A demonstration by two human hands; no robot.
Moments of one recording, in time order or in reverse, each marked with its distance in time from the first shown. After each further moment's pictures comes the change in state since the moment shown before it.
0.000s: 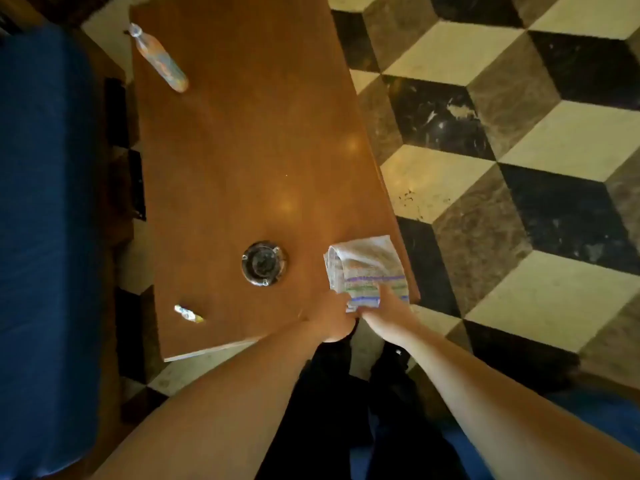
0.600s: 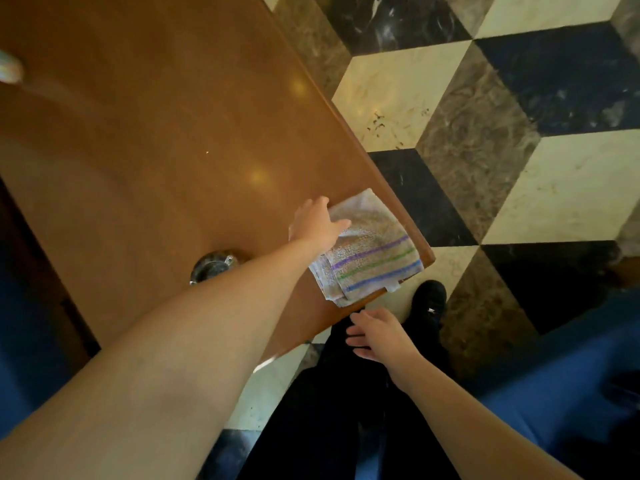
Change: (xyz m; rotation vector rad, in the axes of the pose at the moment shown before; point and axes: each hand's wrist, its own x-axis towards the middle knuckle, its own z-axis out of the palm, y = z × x) left_hand 0.218 -0.009 -0.028 0.452 0.179 0.017; right_hand 0.091 0.085 0.095 0.804 0.017 0.456
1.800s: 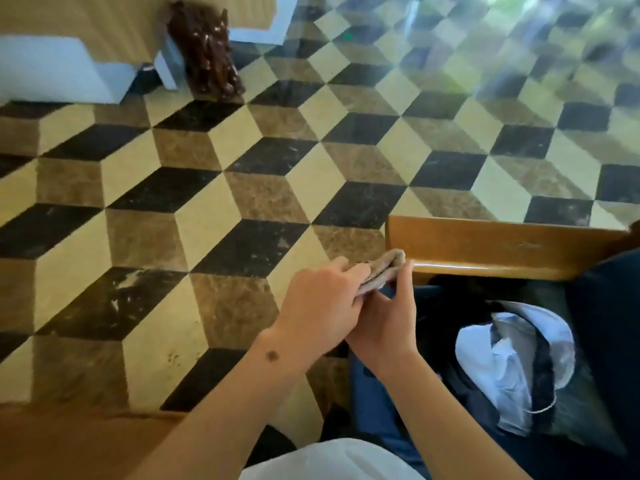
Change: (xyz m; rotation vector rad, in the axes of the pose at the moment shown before) left_hand -0.436 0.490 -0.039 0.379 0.200 1.648; right_hand -0.399 0.044 -0.349 1.584 0.140 -0.970
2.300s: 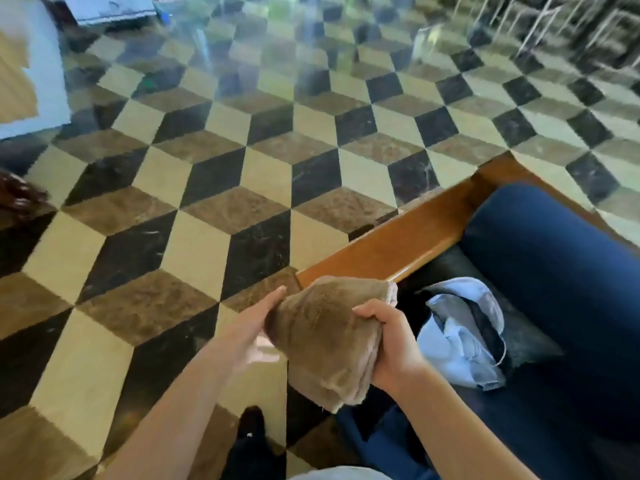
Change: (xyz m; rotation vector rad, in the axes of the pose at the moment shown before) left_hand 0.247 -0.083 0.088 -1.031 -0.882 -0.926; right_hand 0.077 -0.142 -0.022 0.066 0.213 -0.311
